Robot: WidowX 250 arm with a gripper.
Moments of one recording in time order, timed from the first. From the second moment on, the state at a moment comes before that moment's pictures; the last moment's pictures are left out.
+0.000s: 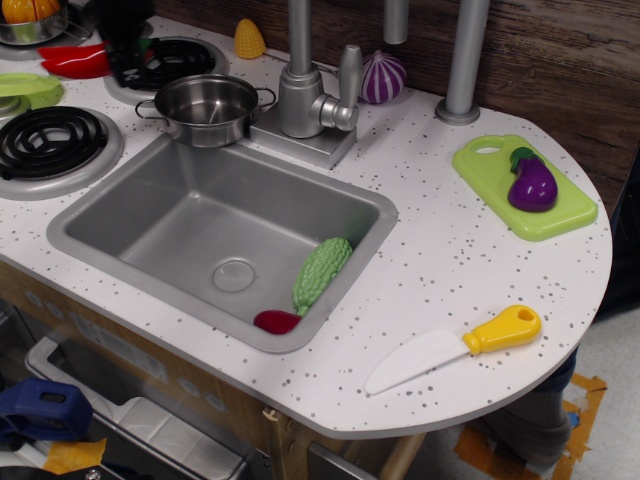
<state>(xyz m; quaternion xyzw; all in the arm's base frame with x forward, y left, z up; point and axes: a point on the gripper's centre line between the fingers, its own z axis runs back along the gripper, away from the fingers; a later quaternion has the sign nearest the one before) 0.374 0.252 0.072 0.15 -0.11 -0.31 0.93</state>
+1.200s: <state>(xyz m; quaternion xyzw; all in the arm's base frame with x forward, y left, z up) 0.409 0.203 0.051 0.13 -0.23 -0.29 0.92</state>
